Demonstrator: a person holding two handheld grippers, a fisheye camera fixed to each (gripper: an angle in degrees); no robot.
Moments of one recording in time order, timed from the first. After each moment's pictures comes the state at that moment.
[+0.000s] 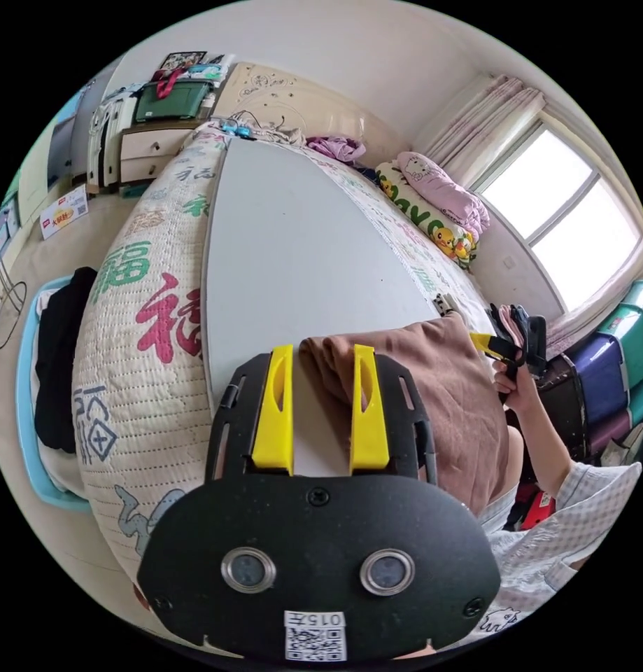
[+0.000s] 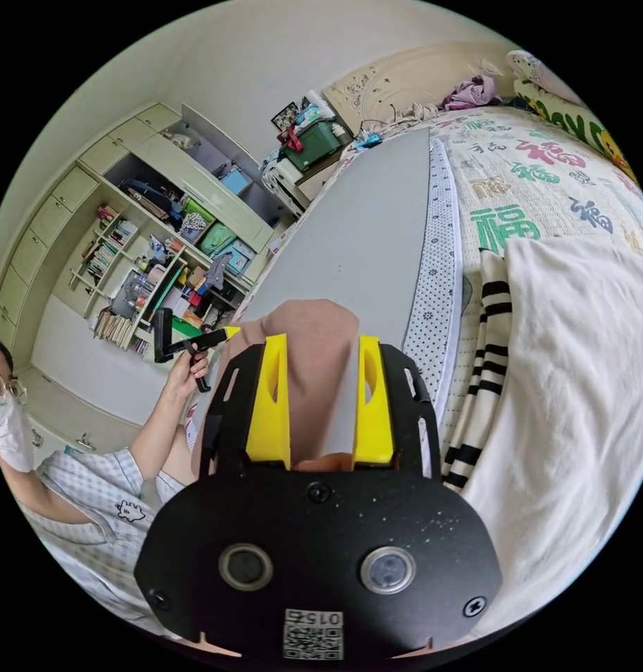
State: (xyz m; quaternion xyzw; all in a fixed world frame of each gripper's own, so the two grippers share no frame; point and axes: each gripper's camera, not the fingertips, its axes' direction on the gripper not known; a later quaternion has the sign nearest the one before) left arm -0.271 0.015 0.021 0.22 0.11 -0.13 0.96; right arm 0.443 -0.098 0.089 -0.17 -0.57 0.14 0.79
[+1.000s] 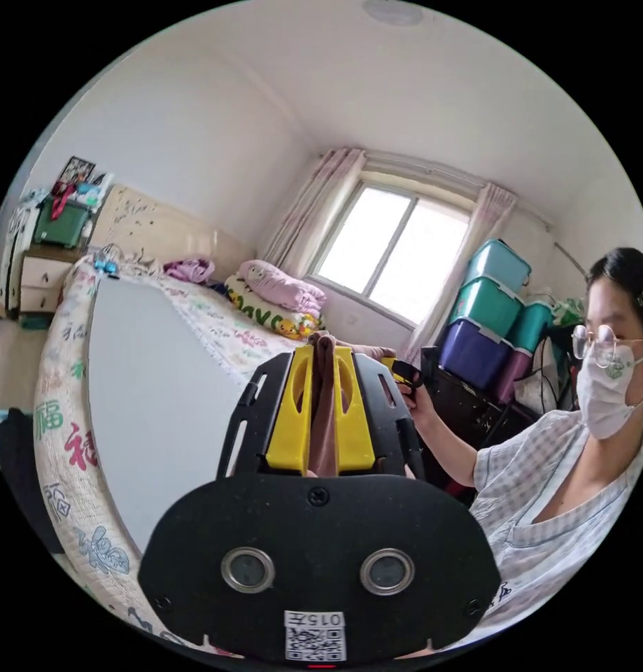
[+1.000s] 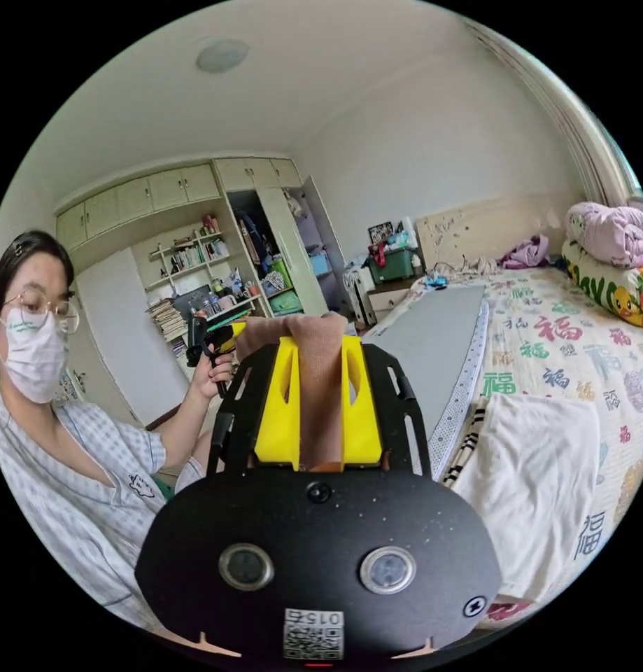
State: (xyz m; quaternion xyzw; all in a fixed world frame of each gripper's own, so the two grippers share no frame) left arm -0.090 0.220 -0.205 0.49 0.23 0.12 0.83; right arm 0.600 0.045 -0.342 0.17 -0.56 0.10 0.81
